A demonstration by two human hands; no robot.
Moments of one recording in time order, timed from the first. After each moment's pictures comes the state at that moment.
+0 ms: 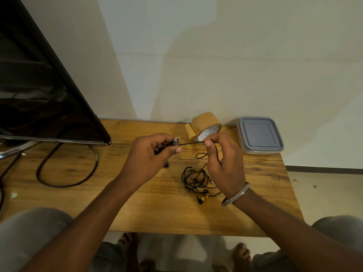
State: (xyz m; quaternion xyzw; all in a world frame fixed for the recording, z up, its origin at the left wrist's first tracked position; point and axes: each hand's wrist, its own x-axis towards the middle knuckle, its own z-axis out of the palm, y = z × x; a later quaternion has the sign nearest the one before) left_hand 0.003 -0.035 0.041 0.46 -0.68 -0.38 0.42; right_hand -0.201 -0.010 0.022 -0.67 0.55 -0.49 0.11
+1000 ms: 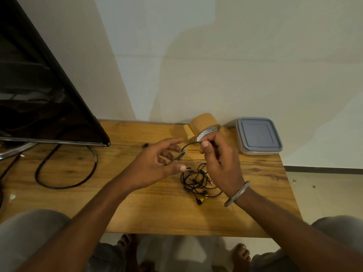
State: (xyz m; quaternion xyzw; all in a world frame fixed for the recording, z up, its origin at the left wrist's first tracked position) left_hand 0.006 -0.033 0.039 0.46 -0.68 -0.51 0.25; right_hand -0.201 -0.010 0.029 -0.66 0.52 -0.50 0.23
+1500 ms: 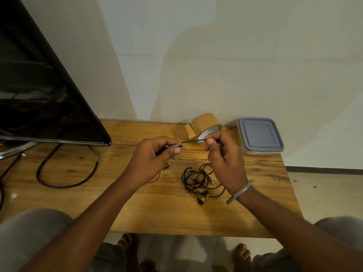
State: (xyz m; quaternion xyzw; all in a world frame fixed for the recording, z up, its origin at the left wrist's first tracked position) left_hand 0.002 -0.038 0.034 0.48 -0.63 -0.48 0.37; right_hand -0.207 -0.017 0.018 -0.60 0.54 -0.52 0.28
